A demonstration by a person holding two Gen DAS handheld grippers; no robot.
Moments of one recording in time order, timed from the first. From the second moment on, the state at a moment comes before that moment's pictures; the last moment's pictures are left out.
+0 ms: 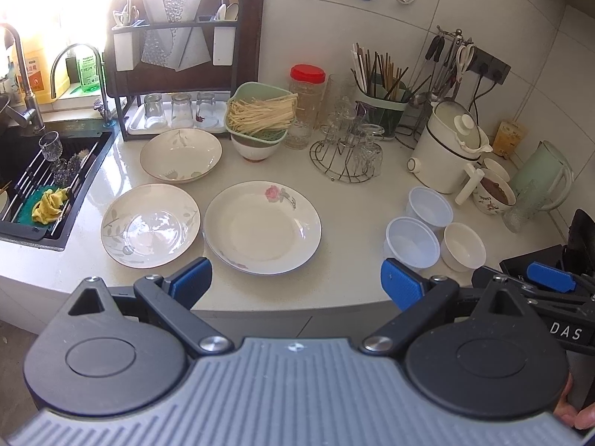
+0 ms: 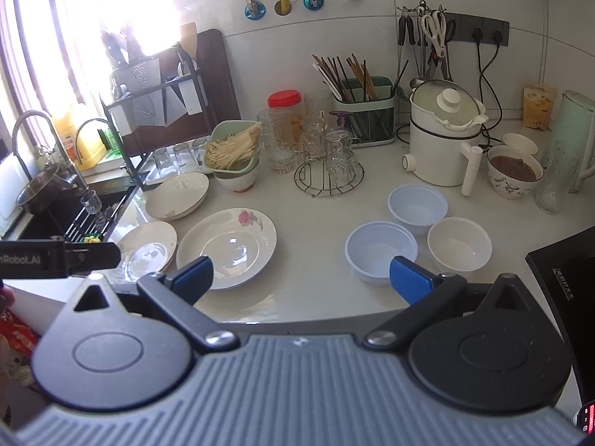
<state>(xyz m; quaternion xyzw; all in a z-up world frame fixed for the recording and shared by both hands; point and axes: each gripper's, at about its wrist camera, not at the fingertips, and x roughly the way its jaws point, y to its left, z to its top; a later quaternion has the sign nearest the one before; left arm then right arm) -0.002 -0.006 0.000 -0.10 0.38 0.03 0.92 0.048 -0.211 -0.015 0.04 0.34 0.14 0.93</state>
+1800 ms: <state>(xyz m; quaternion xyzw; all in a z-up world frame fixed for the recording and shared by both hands) 0.007 -0.033 -0.018 -0.11 0.41 0.06 0.91 0.055 -0.235 -0.025 0.08 0.35 0.17 0.92</state>
